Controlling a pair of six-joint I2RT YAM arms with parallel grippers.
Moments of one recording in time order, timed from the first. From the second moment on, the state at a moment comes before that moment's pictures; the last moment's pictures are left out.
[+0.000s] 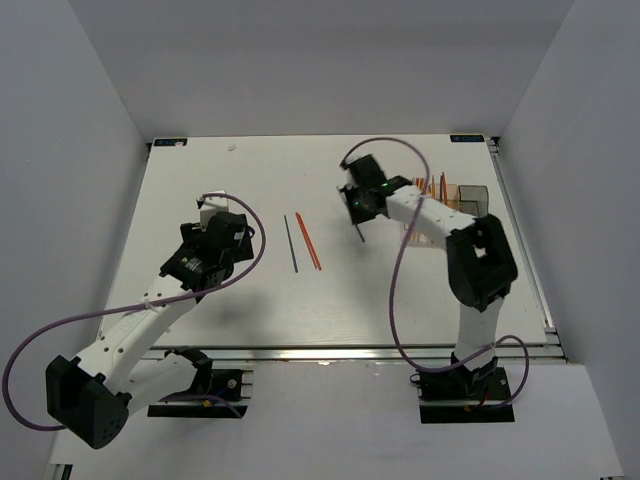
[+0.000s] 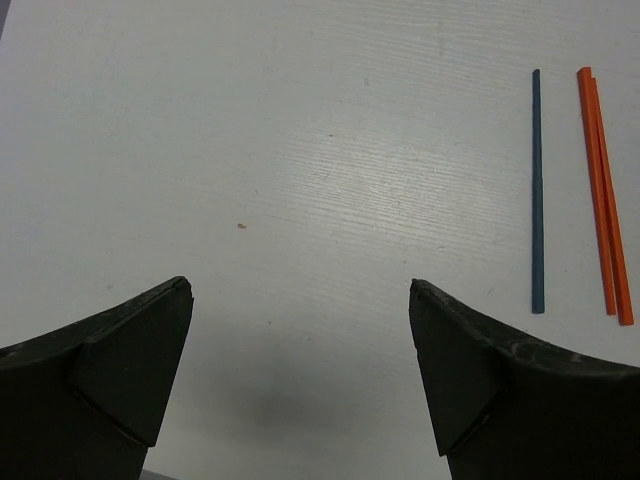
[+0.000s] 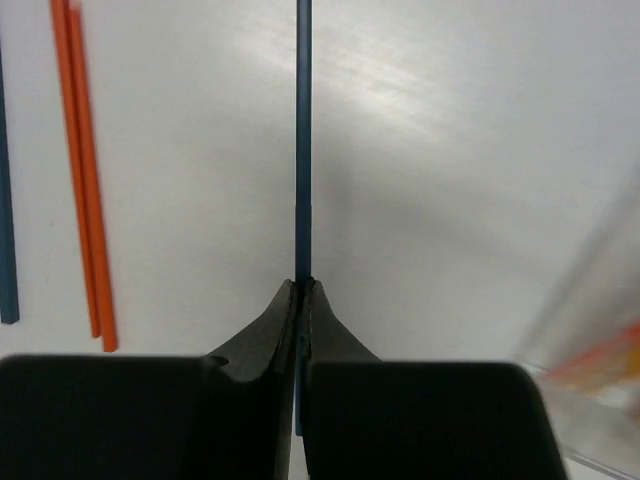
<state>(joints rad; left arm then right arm) -0.53 1.03 0.86 -0.61 -0.64 -0.44 0.61 1.95 1.49 -0.51 0.05 0.15</state>
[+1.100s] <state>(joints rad) -0.53 1.02 0.84 -0.56 -0.47 -0.42 -0.10 1.79 1.16 -0.14 0.16 -0.08</state>
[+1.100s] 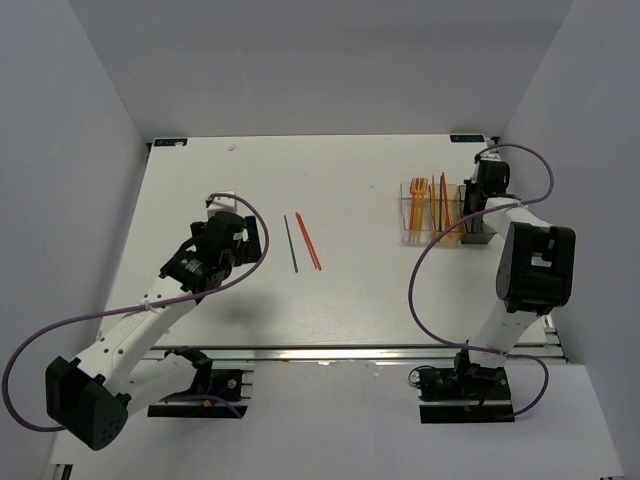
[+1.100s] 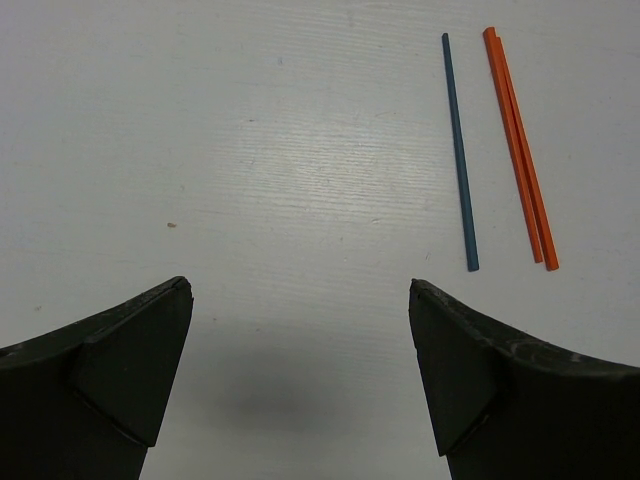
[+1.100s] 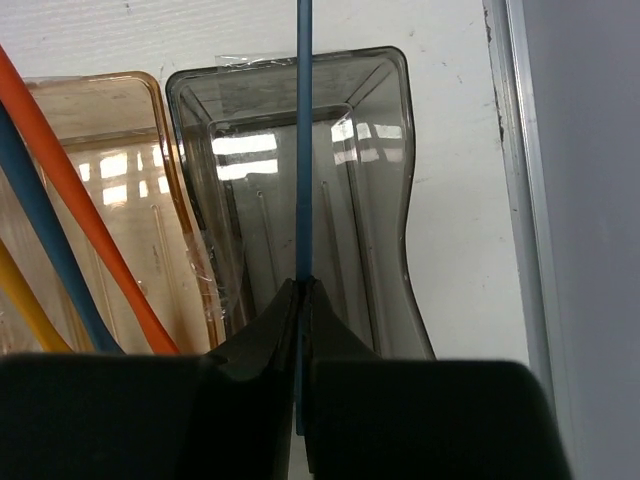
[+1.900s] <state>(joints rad) -0.53 1.02 0.84 -0.59 -0.62 -0.44 0.52 1.56 1.15 -0.11 0.15 0.13</state>
